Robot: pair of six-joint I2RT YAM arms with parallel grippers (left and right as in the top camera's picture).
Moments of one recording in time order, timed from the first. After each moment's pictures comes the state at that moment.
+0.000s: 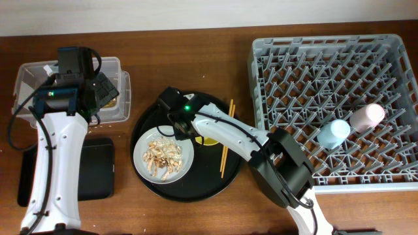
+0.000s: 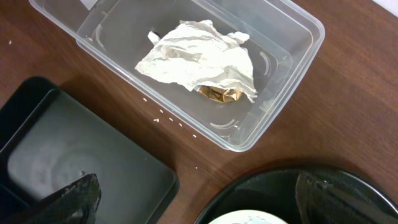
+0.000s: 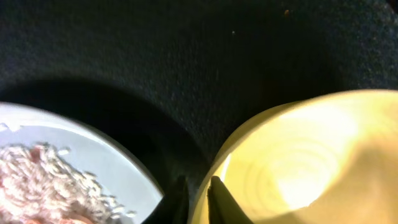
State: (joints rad) left arm 0.05 1.53 1.50 -1.03 -0.31 -0.55; right arm 0.79 2.22 1.75 -0.87 0.12 0.58
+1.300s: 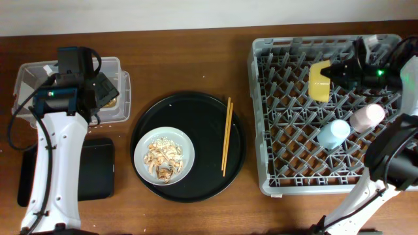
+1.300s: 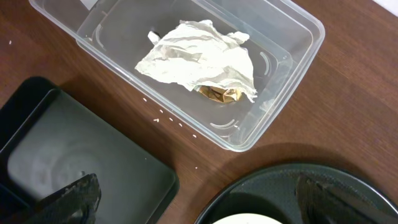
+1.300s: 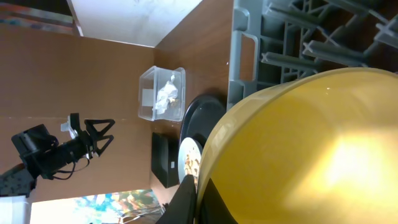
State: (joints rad) left arm 0.05 1.53 1.50 -1.03 -0.31 -0.55; right arm -0.48 2.16 1.96 -1.51 -1.19 -0.39
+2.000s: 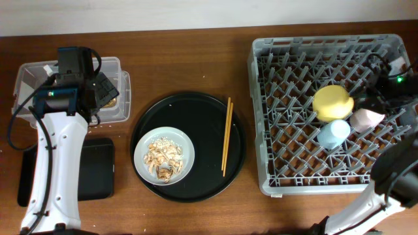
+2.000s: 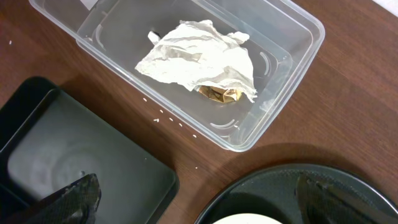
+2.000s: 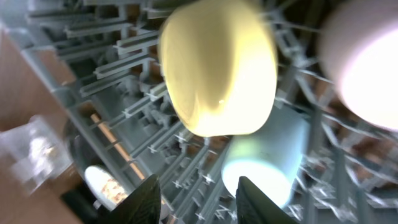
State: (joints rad) left arm 0.05 1.53 1.50 -1.03 -0.31 -0.55; right arm -0.57 2.02 1.97 -1.54 -0.49 0.08
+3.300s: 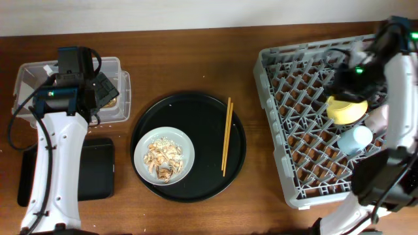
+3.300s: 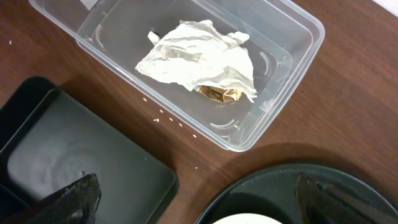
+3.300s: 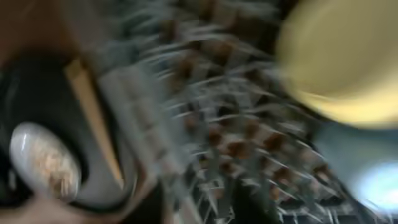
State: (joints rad) left arm 0.05 1.53 1.50 -1.03 -0.31 -0.55; right arm -0.25 1.90 1.97 -1.55 -0.33 -0.02
